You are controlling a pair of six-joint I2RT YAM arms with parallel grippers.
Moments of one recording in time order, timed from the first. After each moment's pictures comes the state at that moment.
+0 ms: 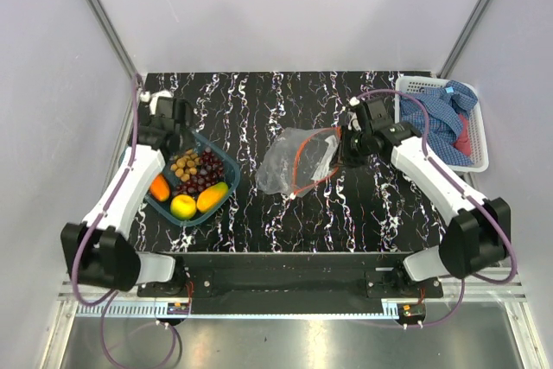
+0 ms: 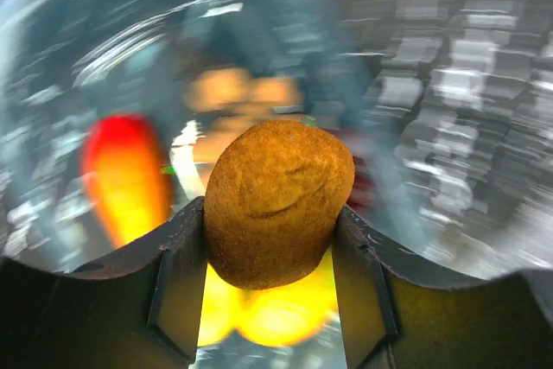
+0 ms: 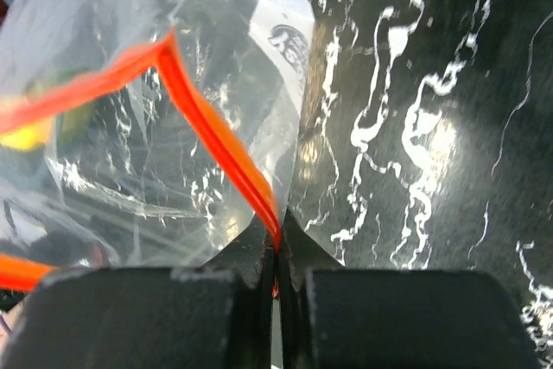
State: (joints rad) left arm -0.20 1.29 1.17 -0.73 -0.36 -0.48; right arm 0.39 1.41 1.19 -0.74 -0.26 0.51
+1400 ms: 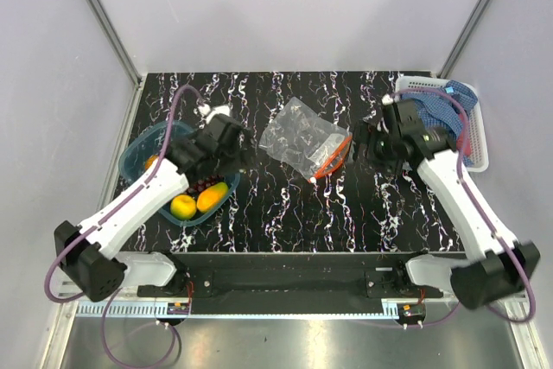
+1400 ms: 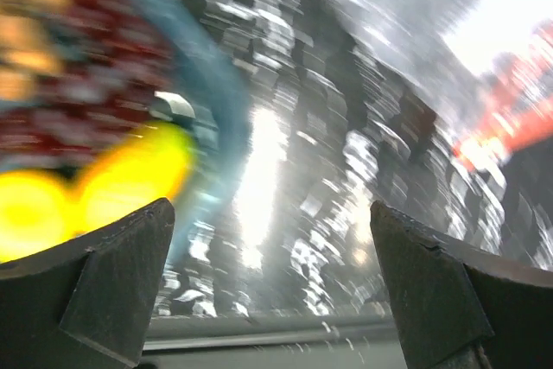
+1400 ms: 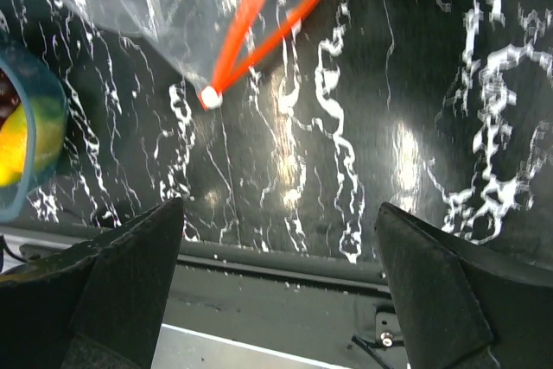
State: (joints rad) left arm -0.63 1.27 1.22 -0.88 -0.27 -0.72; right arm 0.31 1.26 1.29 -0.99 -0.09 0.52
